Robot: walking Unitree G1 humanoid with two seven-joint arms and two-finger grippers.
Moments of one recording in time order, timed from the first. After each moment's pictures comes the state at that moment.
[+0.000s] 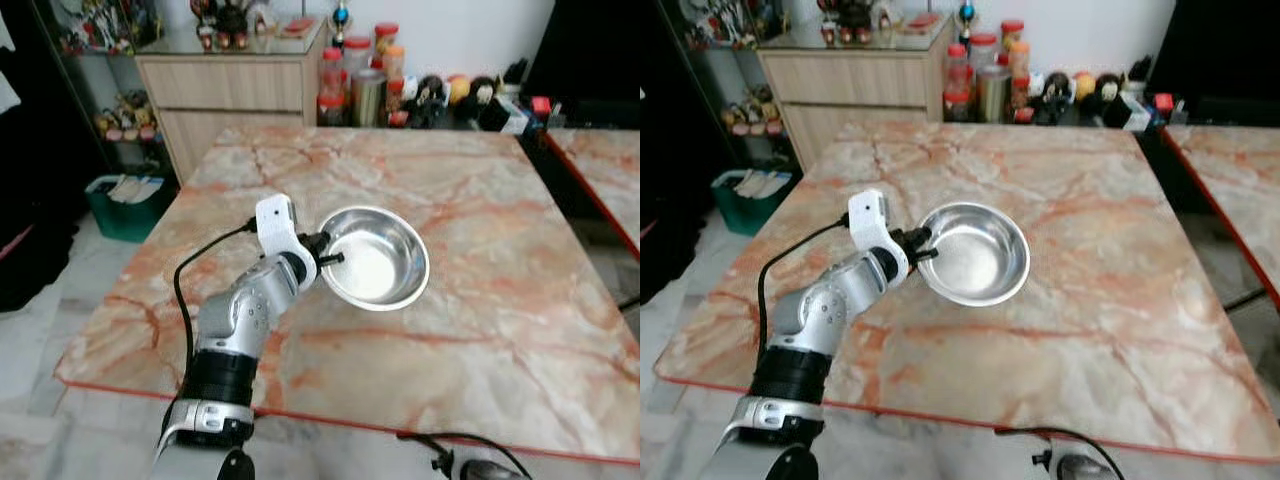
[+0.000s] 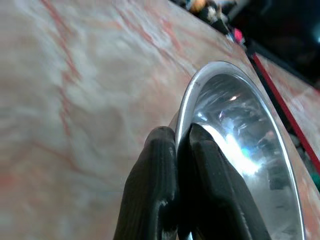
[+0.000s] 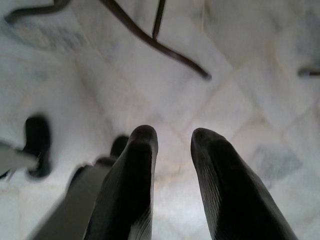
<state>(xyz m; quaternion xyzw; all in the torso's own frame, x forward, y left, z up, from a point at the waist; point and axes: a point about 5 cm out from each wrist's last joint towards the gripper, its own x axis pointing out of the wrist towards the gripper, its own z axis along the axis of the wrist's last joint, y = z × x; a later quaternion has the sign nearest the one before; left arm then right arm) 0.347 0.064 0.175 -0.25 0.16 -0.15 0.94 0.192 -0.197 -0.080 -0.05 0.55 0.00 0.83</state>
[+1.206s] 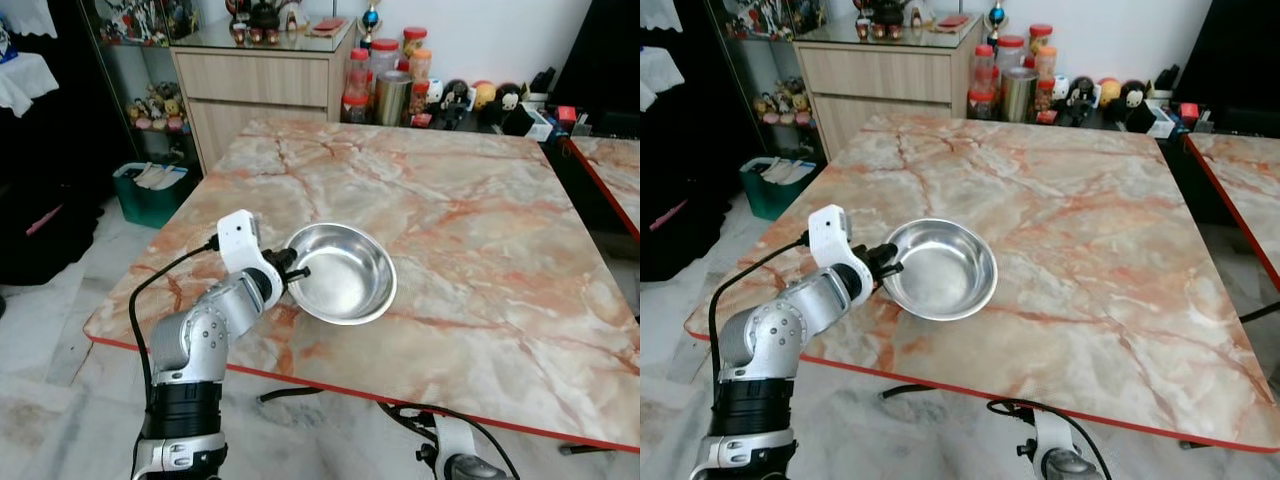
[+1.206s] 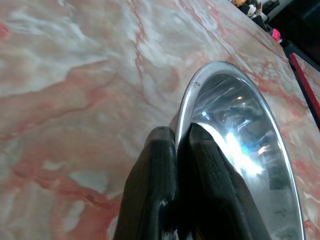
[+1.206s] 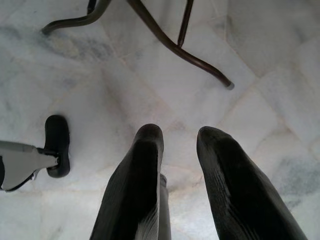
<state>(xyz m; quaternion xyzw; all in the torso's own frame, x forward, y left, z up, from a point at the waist) 0.322 0.099 0.169 -0.25 0.19 -0.11 0.94 0.200 -0.188 -0.078 -0.02 0.51 -0.02 0.86</state>
